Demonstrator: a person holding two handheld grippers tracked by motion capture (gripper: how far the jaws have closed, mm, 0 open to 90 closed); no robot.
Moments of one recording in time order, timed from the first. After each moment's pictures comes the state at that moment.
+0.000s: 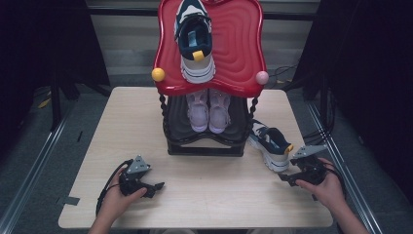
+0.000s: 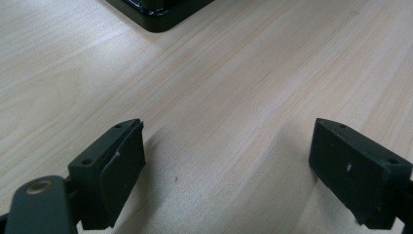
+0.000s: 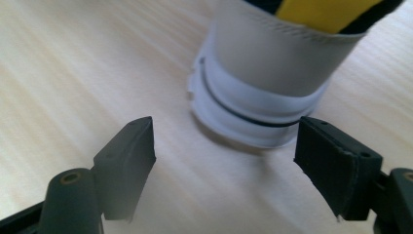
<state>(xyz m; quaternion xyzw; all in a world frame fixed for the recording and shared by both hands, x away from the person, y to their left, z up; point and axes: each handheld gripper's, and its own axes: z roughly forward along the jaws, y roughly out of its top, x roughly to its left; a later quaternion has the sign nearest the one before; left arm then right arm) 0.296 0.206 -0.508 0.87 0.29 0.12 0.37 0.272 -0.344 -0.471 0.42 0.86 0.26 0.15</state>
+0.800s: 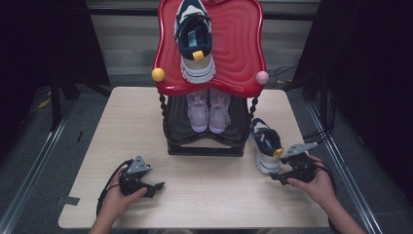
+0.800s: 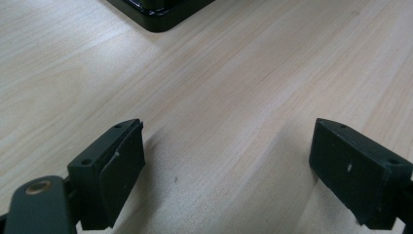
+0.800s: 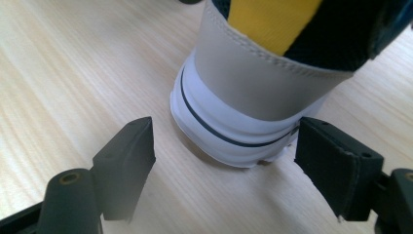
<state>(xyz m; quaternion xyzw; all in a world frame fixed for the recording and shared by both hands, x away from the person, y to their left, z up) 0.296 0.205 -0.508 0.87 0.29 0.12 0.37 0.280 -0.321 -0.474 0.39 0.86 0.30 0.12</state>
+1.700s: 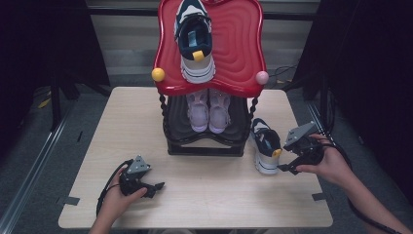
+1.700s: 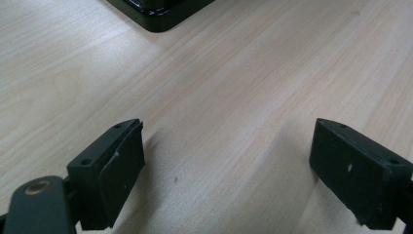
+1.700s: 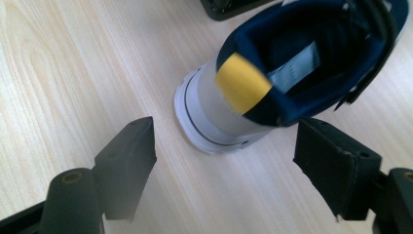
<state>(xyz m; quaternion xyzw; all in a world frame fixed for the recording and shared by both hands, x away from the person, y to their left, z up) 0.296 0.205 -0.508 0.87 0.29 0.11 0.37 0.302 -0.314 -0.397 0.26 0.94 0.21 0.10</state>
